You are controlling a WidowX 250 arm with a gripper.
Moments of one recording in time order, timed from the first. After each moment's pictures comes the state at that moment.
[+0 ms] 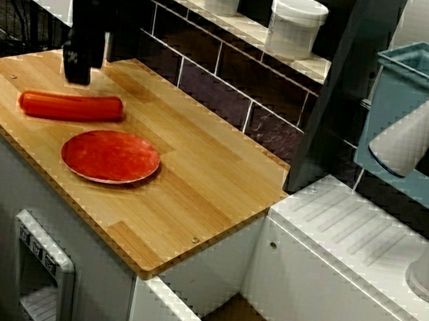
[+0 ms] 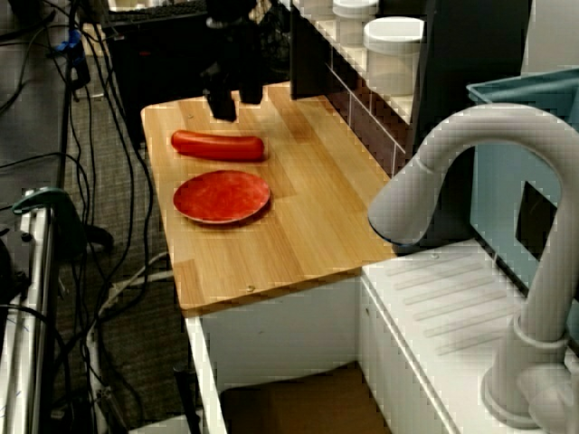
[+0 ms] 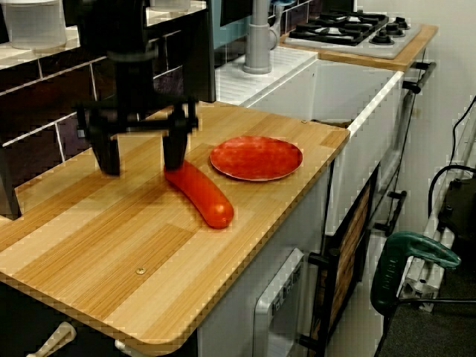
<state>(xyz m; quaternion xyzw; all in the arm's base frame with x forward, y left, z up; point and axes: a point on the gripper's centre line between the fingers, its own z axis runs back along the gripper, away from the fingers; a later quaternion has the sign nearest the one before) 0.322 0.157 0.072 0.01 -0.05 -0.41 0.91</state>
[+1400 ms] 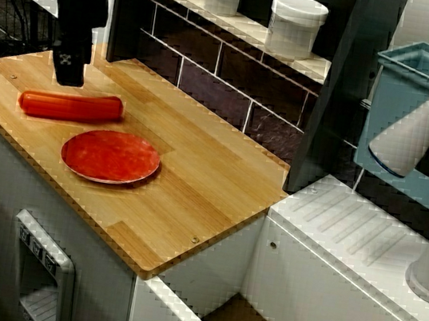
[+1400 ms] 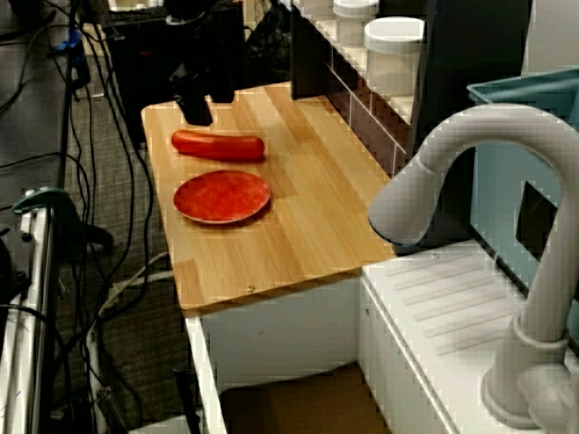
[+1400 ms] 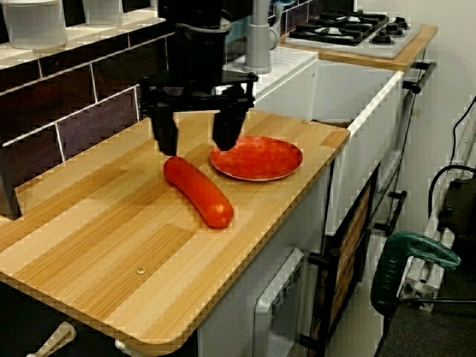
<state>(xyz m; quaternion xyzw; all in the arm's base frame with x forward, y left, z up) 0.284 0.129 0.080 0.03 -0.07 -0.33 0.94</state>
